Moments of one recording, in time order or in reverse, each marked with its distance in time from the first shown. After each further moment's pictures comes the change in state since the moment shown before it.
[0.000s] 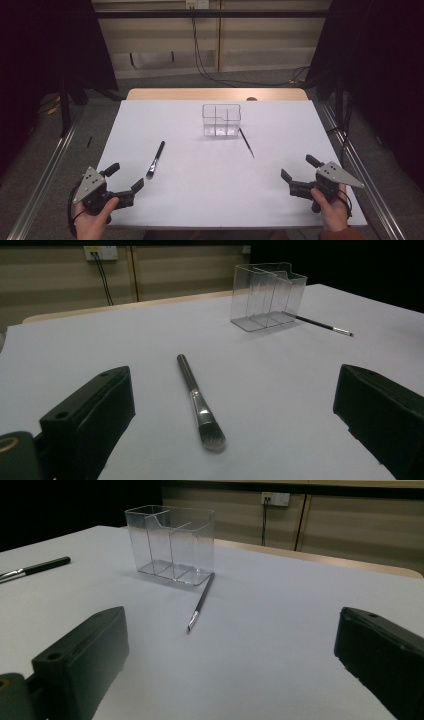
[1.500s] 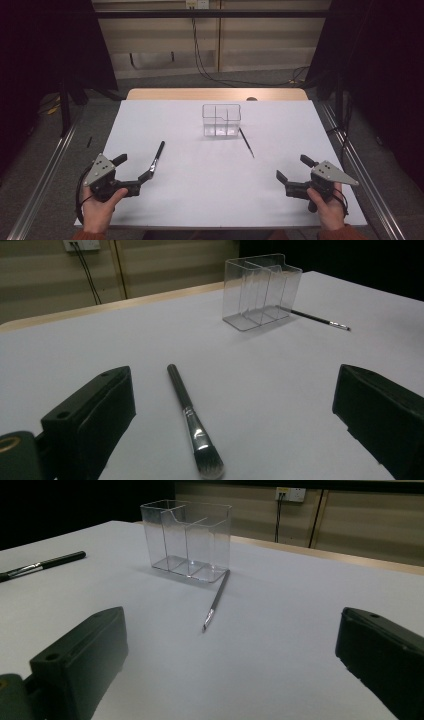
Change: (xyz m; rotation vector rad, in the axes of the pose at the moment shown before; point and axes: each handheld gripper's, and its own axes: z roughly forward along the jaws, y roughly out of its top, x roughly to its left) left arm 0.003 0.024 0.026 0.056 -0.046 0.035; right arm 0.006 0.000 0.007 0.015 0.051 -0.008
